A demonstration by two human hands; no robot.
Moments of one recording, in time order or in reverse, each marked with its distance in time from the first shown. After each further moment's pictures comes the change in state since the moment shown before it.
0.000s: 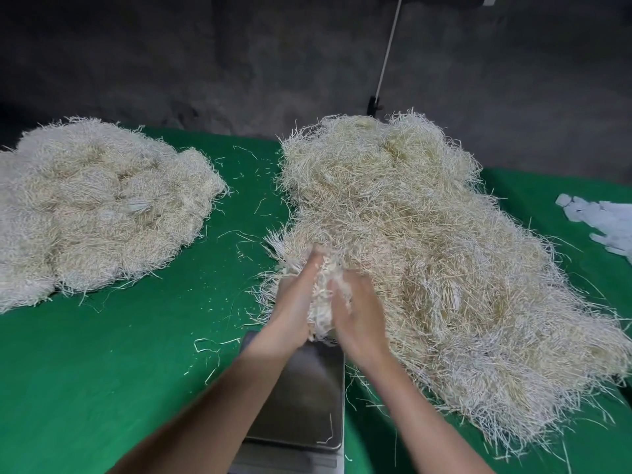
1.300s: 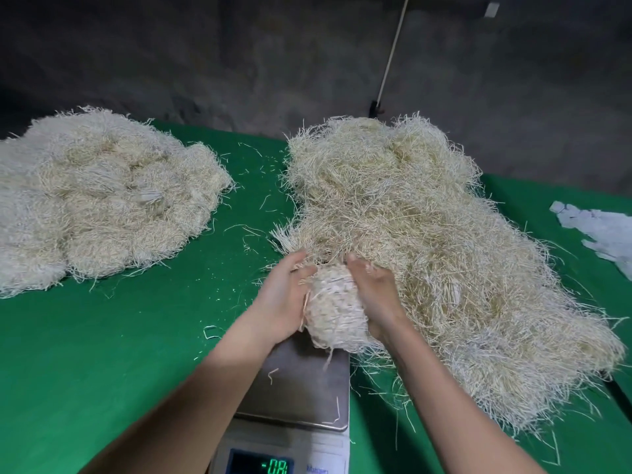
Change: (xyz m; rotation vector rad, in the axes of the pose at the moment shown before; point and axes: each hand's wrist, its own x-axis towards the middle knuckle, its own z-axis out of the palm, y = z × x) left_hand -0.023 0.015 -0.030 -0.076 -0.117 -0.232; right_hand 0.020 -0.032 -0.022 0.569 -0.153 0.546
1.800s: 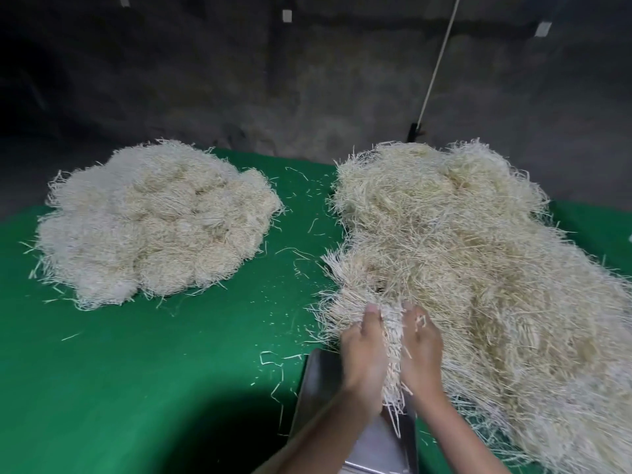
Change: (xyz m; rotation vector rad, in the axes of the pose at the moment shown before) left_hand -0.006 -0.035 0.001 0.354 0.447 0.284; right_hand -0.009 0.032 0.051 -0.223 0.357 -0.346
